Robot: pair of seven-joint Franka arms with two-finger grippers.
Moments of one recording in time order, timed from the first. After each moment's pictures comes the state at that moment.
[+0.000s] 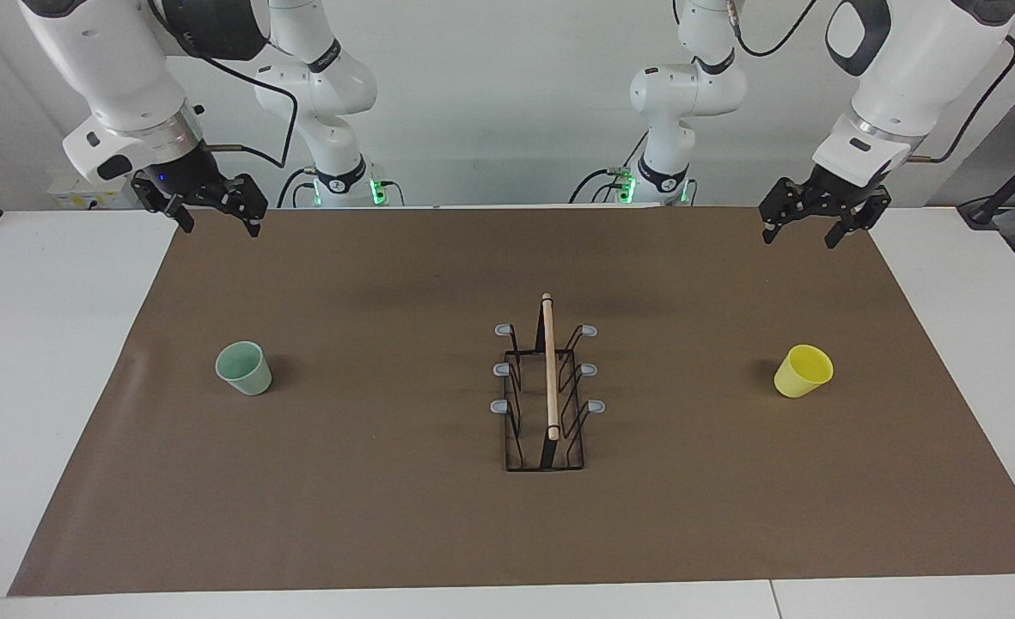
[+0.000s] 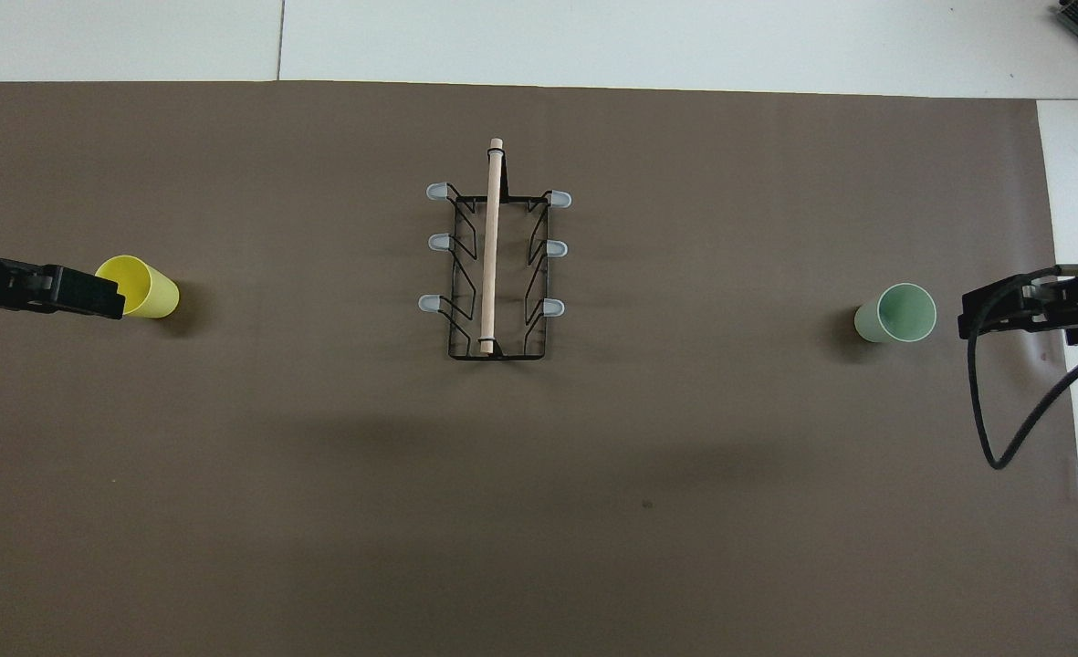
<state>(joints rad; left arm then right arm) -0.05 -0.04 -0.01 -1.66 -0.04 1.63 0.10 0.04 -0.02 -0.05 -1.60 -0.03 1.50 0.08</state>
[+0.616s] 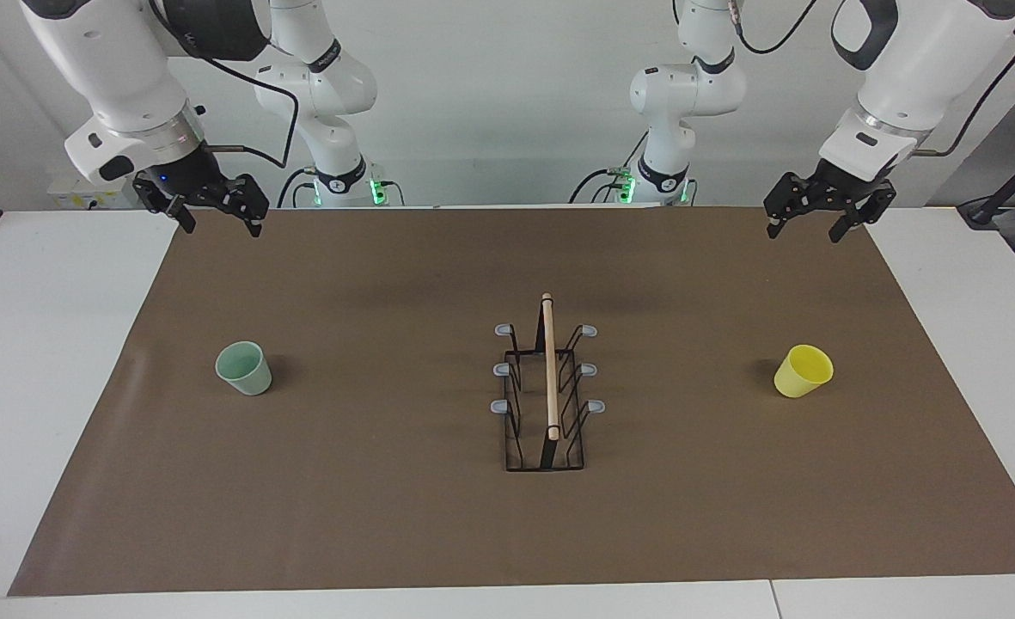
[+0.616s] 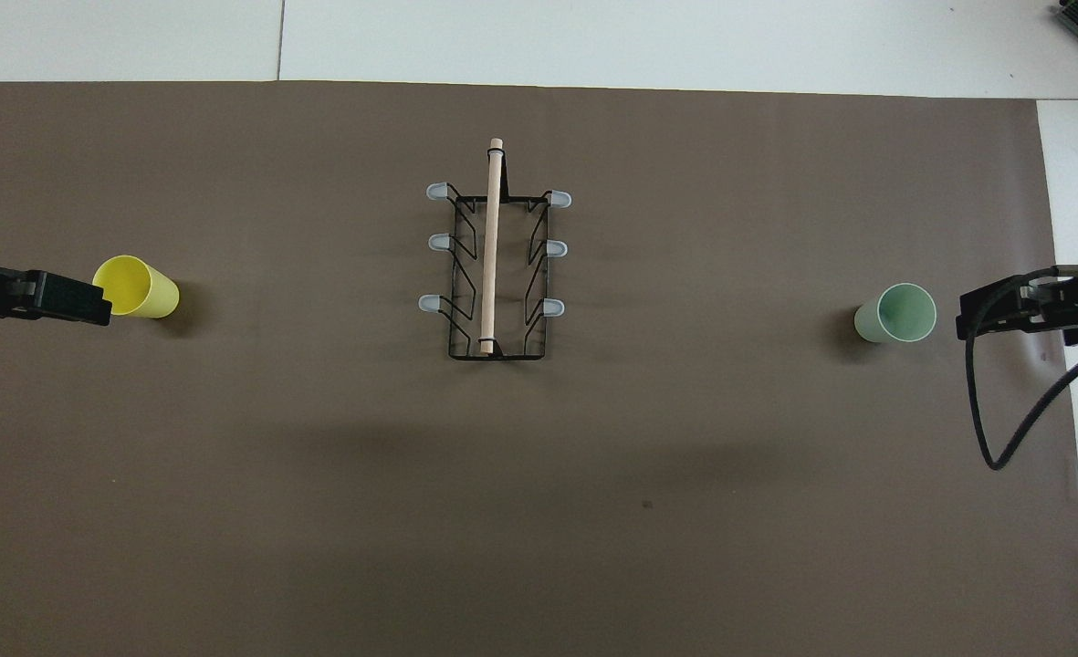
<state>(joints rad) -0.04 -0.05 0.00 -1.66 -0.04 1.61 0.10 0.04 -0.02 -0.05 -1.61 -0.03 1.49 0.08</state>
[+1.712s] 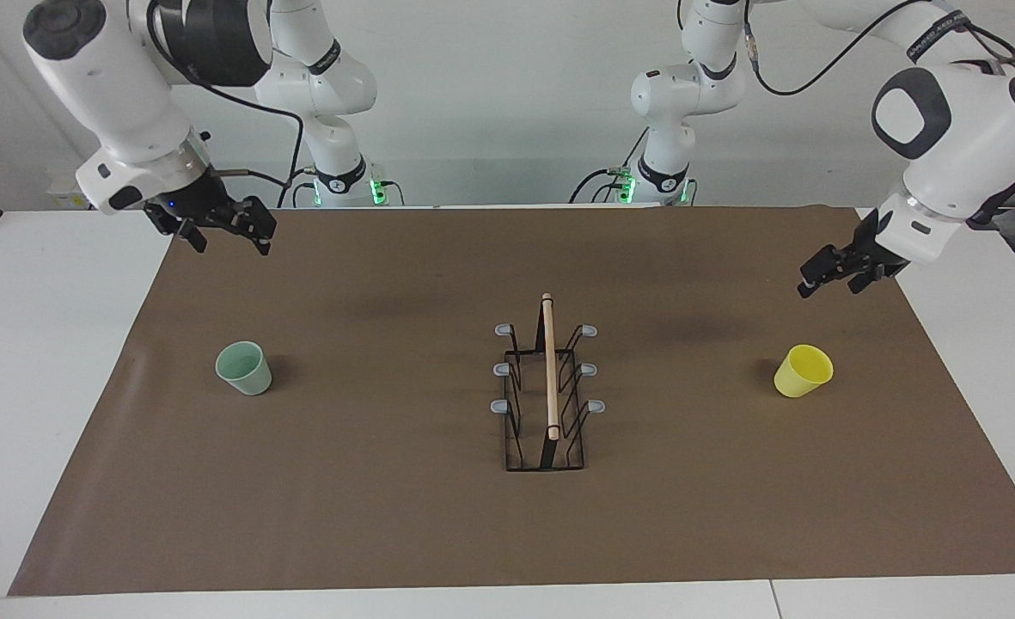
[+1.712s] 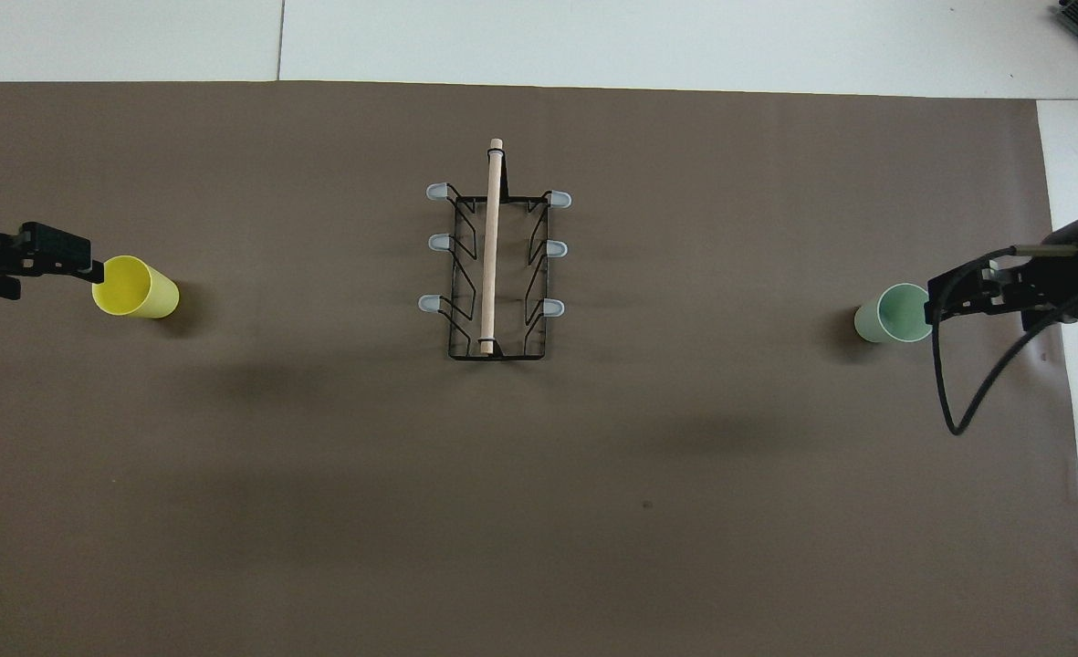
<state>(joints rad) 0.10 0.16 0.01 -1.64 -0.13 1.75 0.00 0.03 0.09 -0.05 -1.60 -0.01 1.56 0.08</state>
